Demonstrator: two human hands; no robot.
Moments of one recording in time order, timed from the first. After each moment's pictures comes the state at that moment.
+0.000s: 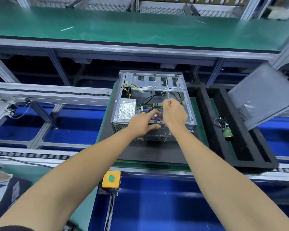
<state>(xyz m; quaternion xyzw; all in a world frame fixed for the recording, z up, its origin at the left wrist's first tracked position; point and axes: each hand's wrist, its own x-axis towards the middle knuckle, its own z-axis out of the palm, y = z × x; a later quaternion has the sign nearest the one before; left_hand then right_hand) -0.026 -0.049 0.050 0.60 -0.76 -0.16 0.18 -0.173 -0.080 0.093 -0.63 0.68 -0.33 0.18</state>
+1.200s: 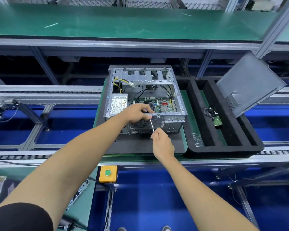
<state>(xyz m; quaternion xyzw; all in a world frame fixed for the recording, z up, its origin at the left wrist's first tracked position) -0.022 -0.063 0.072 0.58 -0.68 -0.42 0.17 -0.189 0.046 0.031 -0.60 0.69 -0.23 0.34</state>
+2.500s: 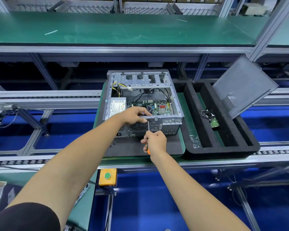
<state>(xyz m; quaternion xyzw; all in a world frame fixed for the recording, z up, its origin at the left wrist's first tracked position) -0.015 -0.068 0.074 0.55 -0.70 -0.44 0.15 -0.162 0.045 0.062 -0.25 0.63 -0.40 0.61</state>
